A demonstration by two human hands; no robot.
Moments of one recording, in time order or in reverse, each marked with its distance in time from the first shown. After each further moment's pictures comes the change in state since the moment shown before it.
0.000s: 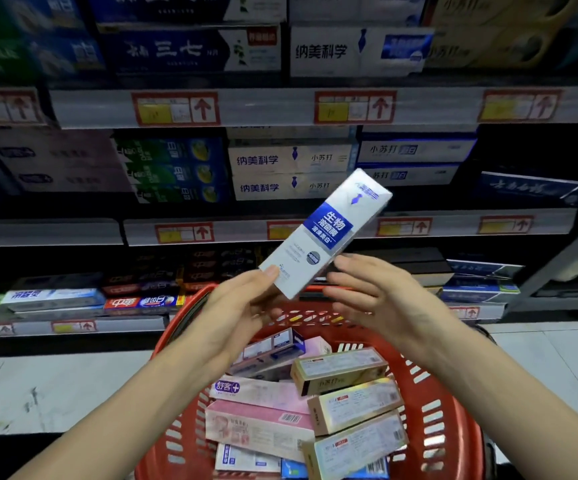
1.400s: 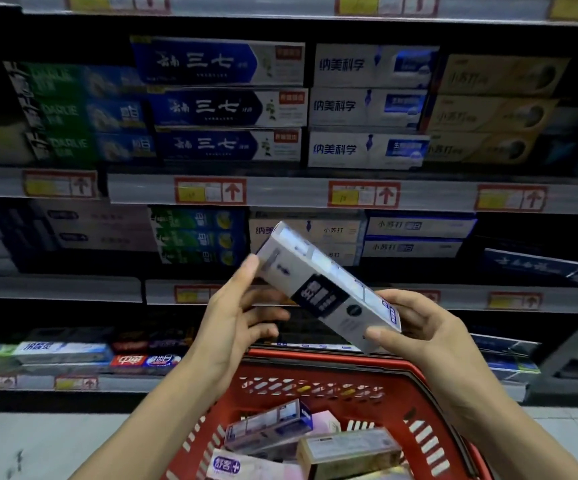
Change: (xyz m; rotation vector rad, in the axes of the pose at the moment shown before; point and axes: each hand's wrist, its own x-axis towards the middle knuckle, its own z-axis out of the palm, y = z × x) left_hand -0.002 0.073 0.019 0.009 0.085 0.271; right_hand -0.016 -0.039 -0.013 -0.362 0.071 -0.438
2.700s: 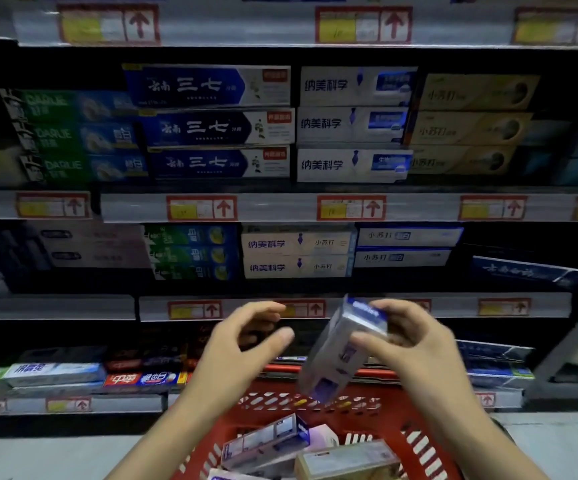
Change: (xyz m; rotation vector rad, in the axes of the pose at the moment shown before) left_hand -0.004 -0.023 -0.015 0.624 -0.091 0.318; right_hand 0.000 0.005 0.012 -0.101 0.190 -0.043
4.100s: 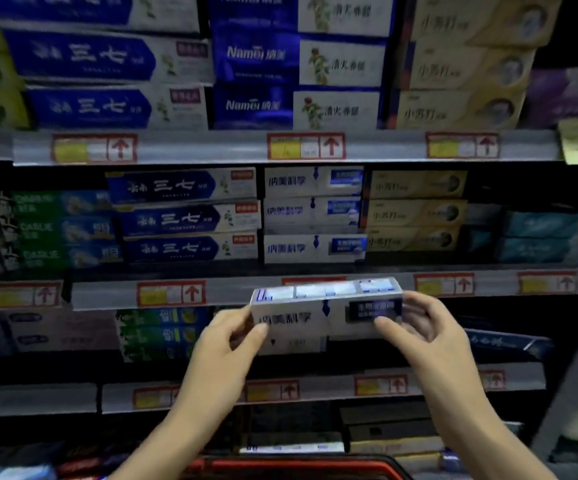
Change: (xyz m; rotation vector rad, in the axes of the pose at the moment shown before) left_hand 0.064 0.088 0.020 0.080 0.129 0.084; right_hand 0.060 -0.067 -0.058 0.256 0.165 -0.138
